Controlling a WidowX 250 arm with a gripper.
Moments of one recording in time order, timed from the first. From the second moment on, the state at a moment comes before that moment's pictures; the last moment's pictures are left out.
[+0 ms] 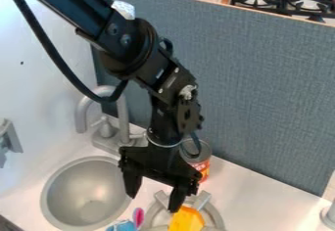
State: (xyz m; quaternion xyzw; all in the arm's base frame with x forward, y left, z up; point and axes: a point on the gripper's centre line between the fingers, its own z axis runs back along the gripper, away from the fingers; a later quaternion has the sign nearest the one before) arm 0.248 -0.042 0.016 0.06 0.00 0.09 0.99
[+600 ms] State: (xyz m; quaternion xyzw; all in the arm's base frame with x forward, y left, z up) arm 0.233 -0.017 -0.008 0.09 0.04 0.11 0.99
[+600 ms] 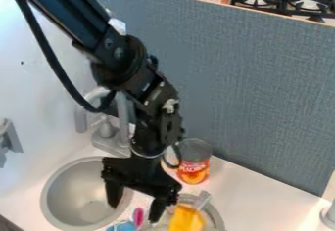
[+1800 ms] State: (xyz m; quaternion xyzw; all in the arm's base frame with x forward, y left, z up) arm 0.251 -0.013 -0.106 -0.03 0.06 0.06 1.00
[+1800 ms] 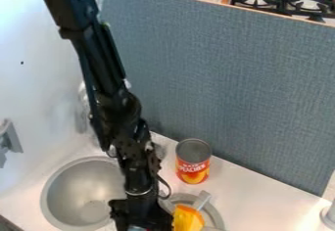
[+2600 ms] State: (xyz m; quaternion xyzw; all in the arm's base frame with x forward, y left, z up) arm 0.293 -0.117 0.029 -0.01 -0.09 -0.02 1.00
